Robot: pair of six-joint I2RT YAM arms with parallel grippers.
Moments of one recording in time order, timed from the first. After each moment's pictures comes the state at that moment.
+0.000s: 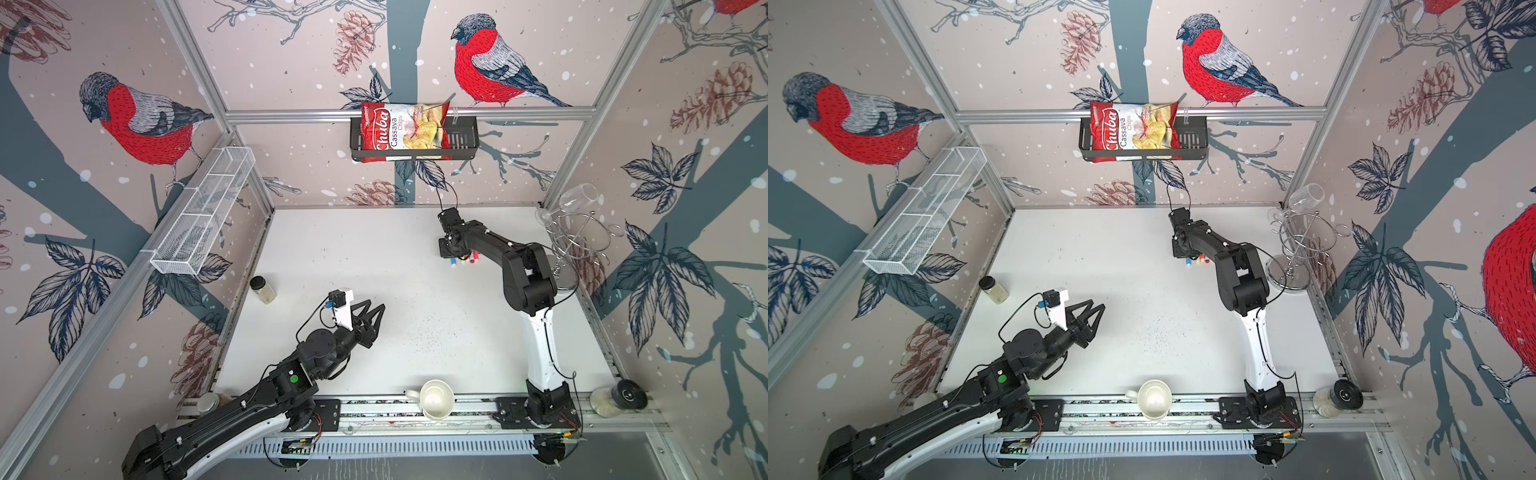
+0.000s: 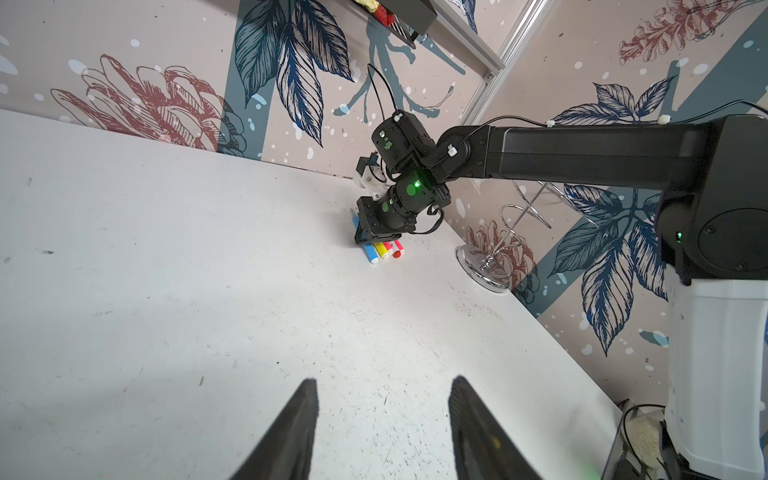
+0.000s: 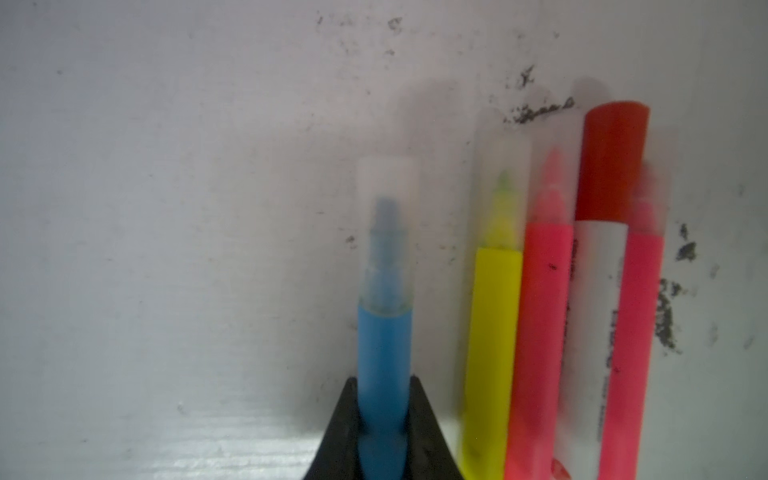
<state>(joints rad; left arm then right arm) -0.93 0.51 0.21 0.24 -0.26 -0.50 0.43 2.30 1.79 -0.67 0.22 0.23</state>
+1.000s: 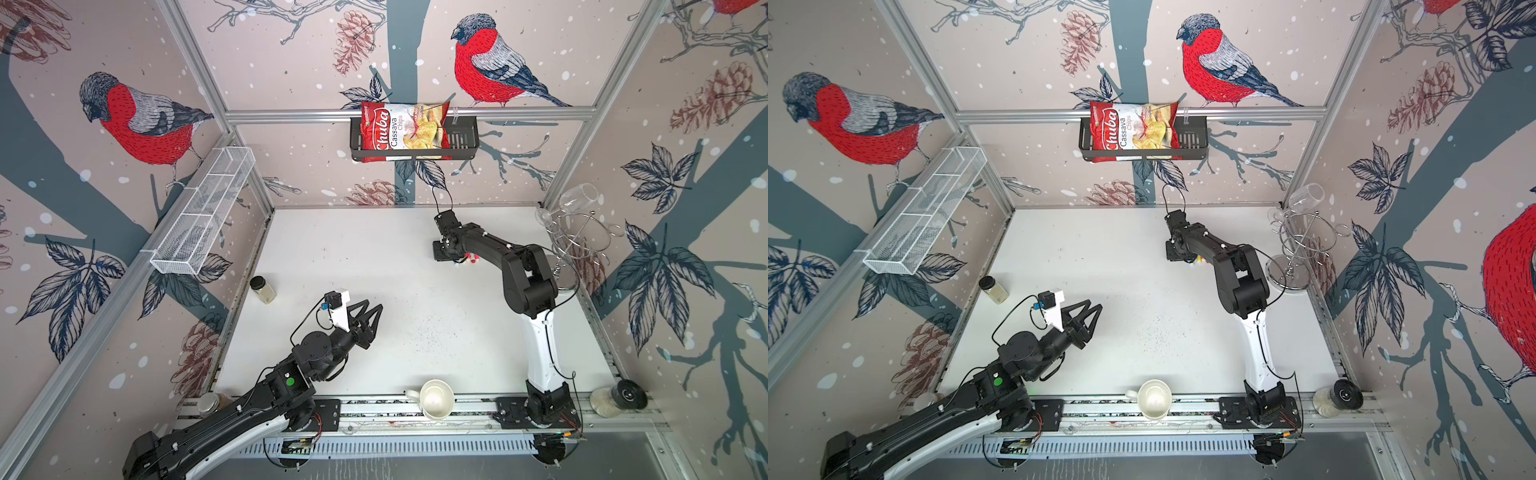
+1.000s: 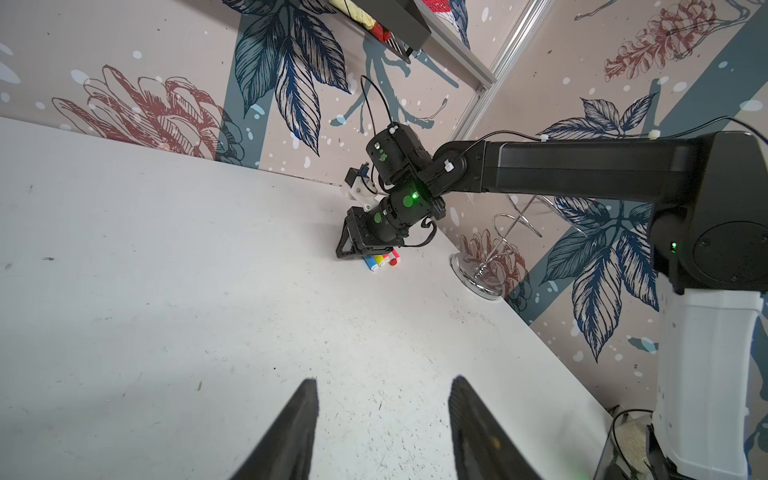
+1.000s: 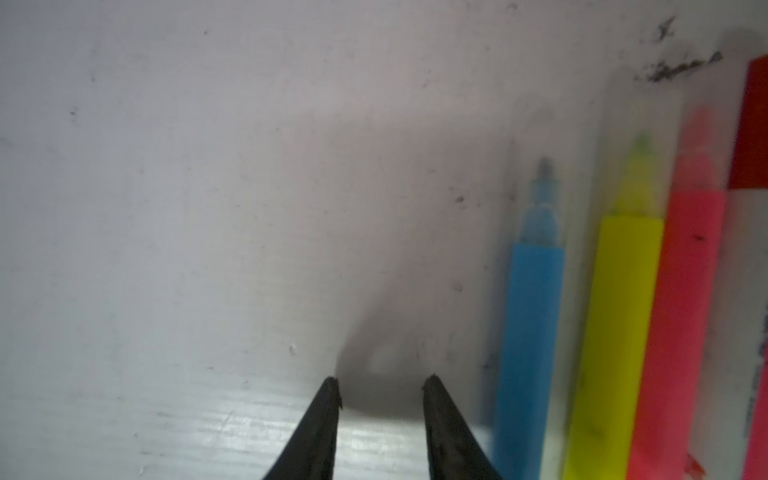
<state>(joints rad) -0.93 0.45 0.20 0.21 -0.26 -0.50 0.46 2.27 1.75 -0.63 0.10 0.26</state>
